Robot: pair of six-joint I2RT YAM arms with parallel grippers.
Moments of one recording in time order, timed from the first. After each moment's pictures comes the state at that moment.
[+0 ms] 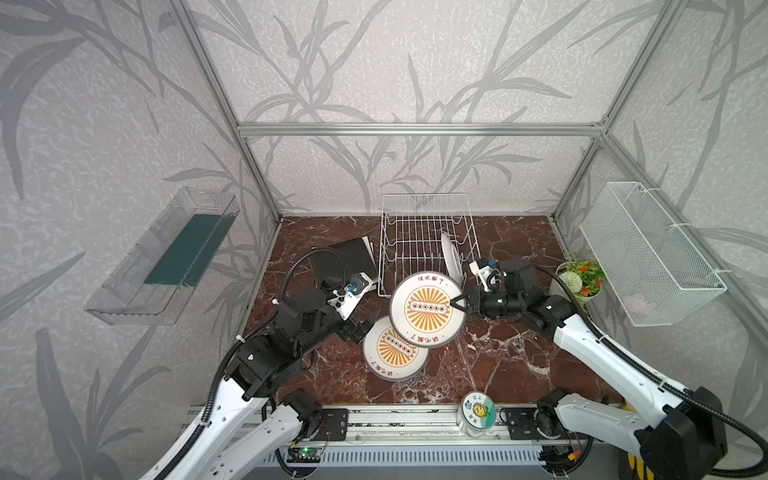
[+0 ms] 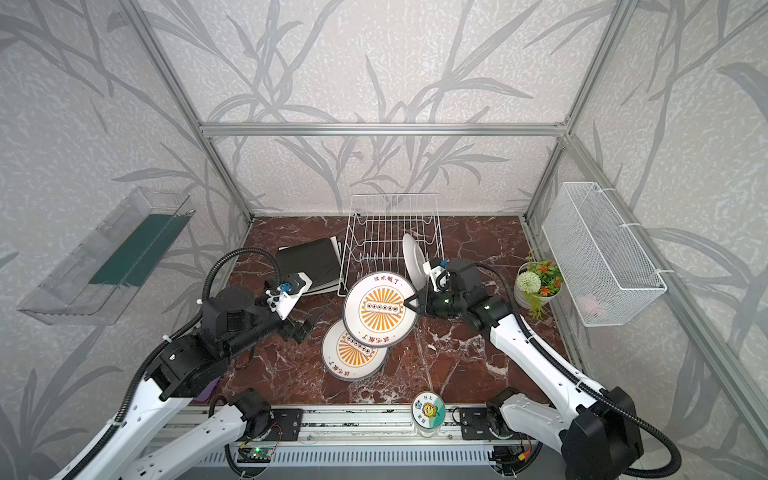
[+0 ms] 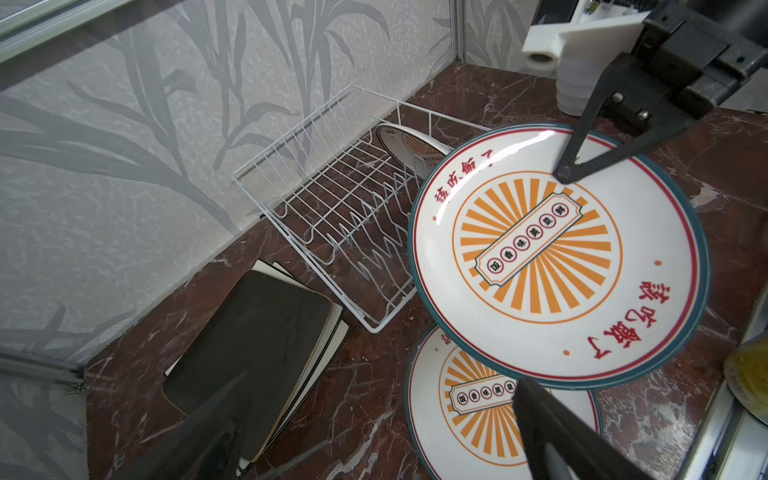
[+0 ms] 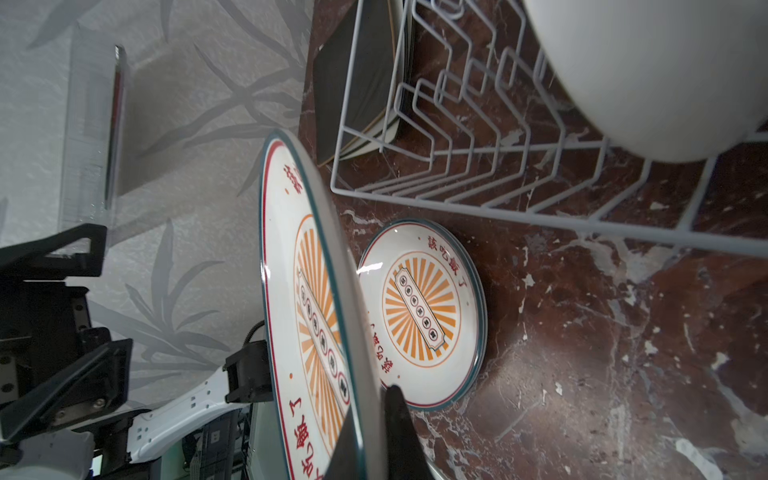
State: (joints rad) left arm -0.61 0.66 0.93 -0.72 0.03 0.26; right arm 0.52 1.11 0.80 -0.39 -0.58 0.75
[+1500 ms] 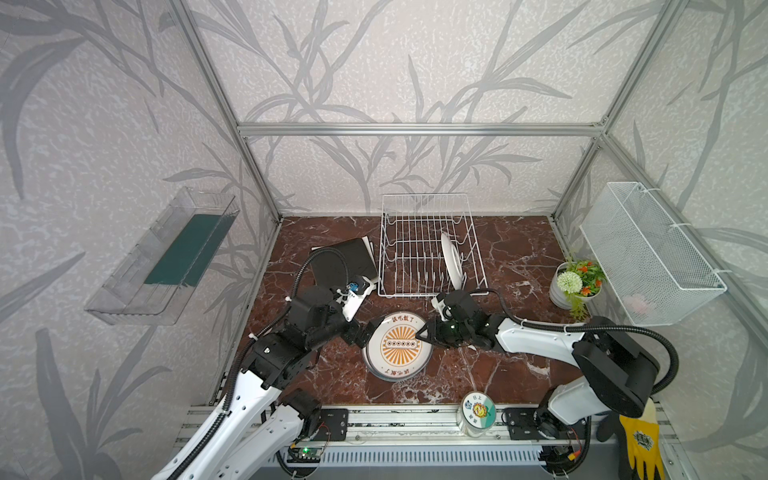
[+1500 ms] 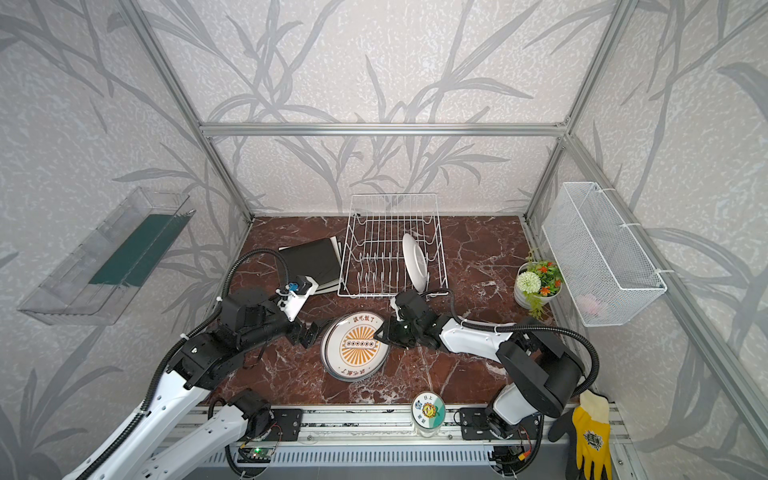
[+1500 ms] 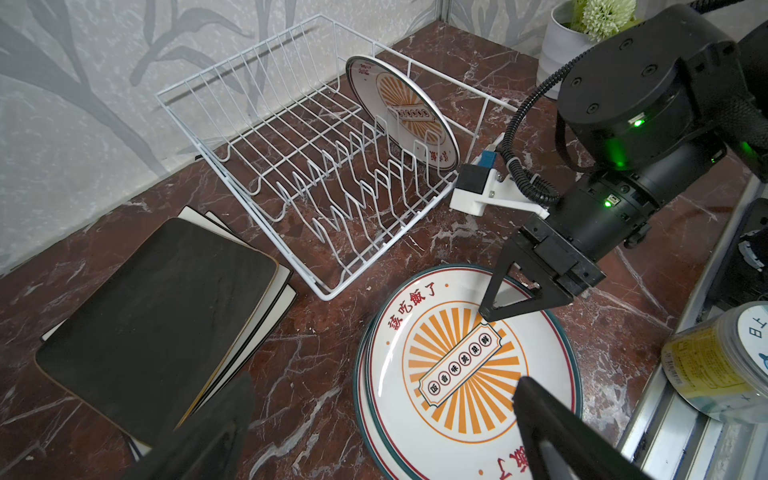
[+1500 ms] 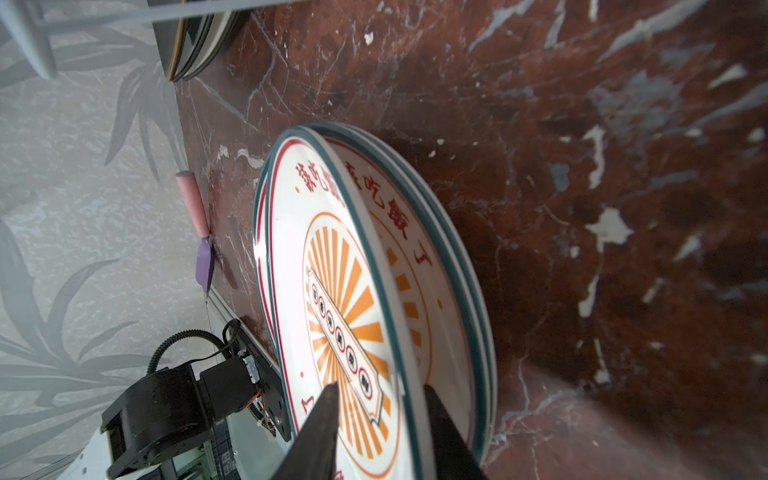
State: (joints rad) left arm -0.51 0.70 0.80 -0.64 0.18 0.16; right arm 0.80 1.53 0.68 0.03 -0.42 1.02
